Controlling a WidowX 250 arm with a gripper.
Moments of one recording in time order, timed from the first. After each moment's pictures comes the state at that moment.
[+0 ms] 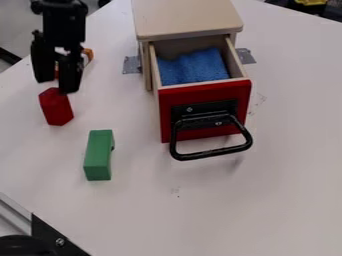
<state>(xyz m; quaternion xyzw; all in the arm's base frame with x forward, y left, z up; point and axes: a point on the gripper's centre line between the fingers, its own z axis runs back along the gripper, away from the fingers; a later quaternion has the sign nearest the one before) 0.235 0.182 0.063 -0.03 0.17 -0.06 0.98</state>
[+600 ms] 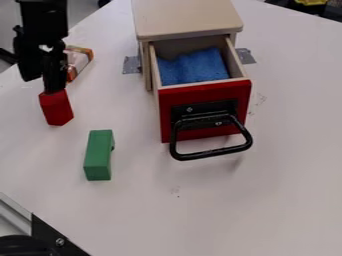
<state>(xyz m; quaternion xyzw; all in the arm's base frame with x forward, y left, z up) 0.214 0.190 0.069 -0.01 0.11 -0.06 0.99</state>
